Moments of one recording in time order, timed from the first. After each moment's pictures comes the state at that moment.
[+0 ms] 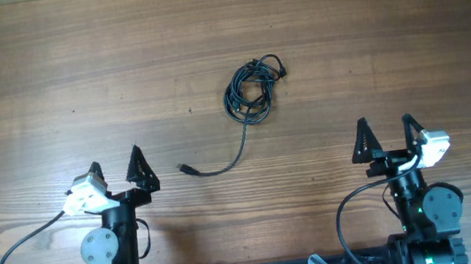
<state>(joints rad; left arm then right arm) 0.05 0.01 0.01 -0.07 -0.02 -0.43 -0.01 0.01 0.01 0.00 -0.09 0.29</state>
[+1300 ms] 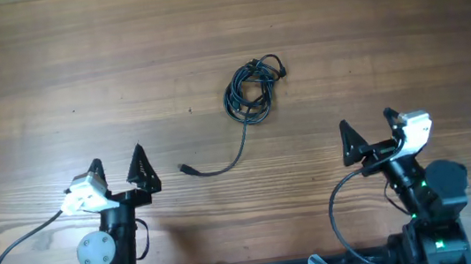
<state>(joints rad) 0.05 0.01 0.06 -0.08 0.04 -0.43 -0.01 0.33 0.21 -0.07 -0.28 0.16</state>
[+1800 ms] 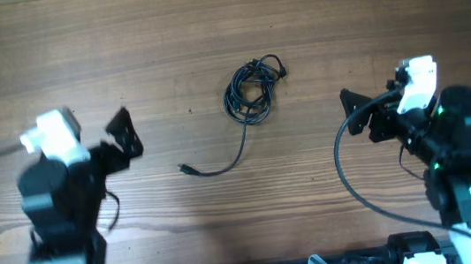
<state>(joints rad) 0.05 0.72 0.84 -0.53 0.09 -0.33 -0.01 0.81 0.80 -0.50 -0.33 0.11</state>
